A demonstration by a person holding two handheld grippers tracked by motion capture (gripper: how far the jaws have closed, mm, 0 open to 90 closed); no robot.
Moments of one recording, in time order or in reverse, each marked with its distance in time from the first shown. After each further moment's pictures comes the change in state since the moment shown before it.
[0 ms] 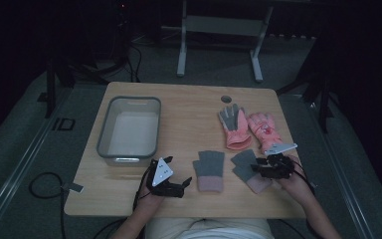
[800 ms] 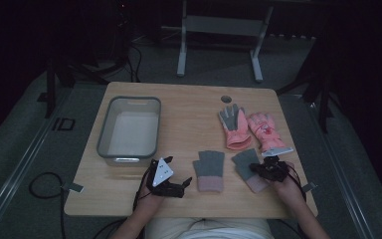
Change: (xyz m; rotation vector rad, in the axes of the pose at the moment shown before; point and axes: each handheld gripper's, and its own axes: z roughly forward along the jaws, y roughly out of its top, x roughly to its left) left arm -0.001 0.000 0.000 0.000 0.003 0.008; right arm 0.005 -0.011 0.019 0.001 -0.023 0.121
